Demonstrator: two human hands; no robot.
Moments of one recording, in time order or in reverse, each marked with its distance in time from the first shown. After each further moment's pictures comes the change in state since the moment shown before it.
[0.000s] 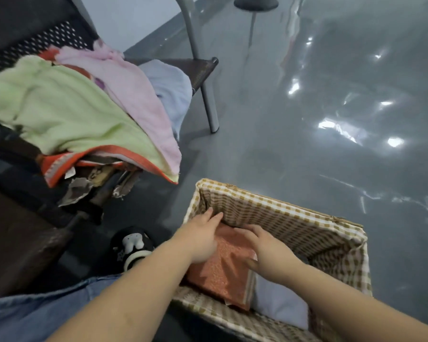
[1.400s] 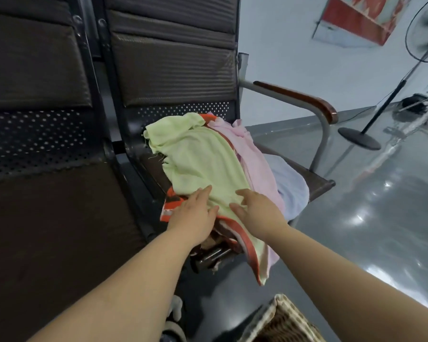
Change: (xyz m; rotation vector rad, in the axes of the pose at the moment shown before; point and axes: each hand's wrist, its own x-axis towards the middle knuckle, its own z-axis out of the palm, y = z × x) left_hand -0.064 -0.163 -0.143 -0.516 0.793 -0.434; right_hand 0.207 -0.241 -0.150 -0.240 0.268 -0.317
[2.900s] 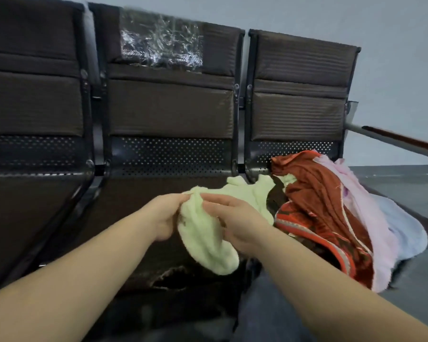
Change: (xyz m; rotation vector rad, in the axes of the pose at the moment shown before) left_hand -0.236 -0.136 -0.185 -1.340 0.250 -0.529; right_hand -0.151 -0.293 -0.001 1.308 -0.658 -0.095
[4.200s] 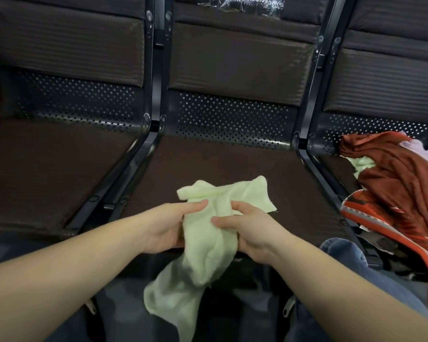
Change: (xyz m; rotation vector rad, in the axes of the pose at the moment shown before) left_hand -0.026 -0.061 -0.111 0.002 -0.018 -0.185; right_hand 0.031 0.075 0.062 -0.015 -0.133 0.315
